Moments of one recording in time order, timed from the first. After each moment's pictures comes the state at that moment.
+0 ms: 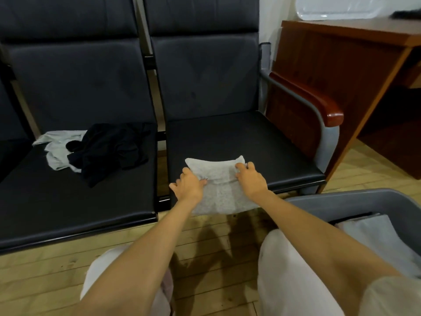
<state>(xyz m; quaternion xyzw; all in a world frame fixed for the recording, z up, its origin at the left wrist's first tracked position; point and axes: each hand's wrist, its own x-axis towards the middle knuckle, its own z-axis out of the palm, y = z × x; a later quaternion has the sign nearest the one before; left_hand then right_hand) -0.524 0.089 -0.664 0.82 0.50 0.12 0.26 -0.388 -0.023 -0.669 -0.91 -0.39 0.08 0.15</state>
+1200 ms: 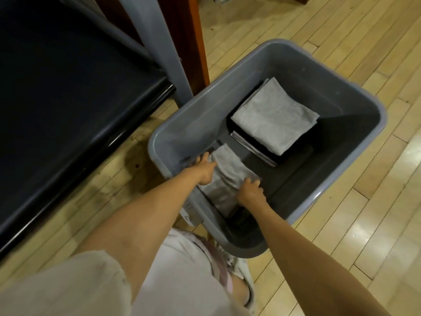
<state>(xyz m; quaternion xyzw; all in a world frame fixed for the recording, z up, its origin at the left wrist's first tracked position) -0.294 -0.167 -0.877 0.88 -0.01 -0.46 0.06 -0.341 -0.321 -0.900 -0.88 0.13 0.43 0.19</state>
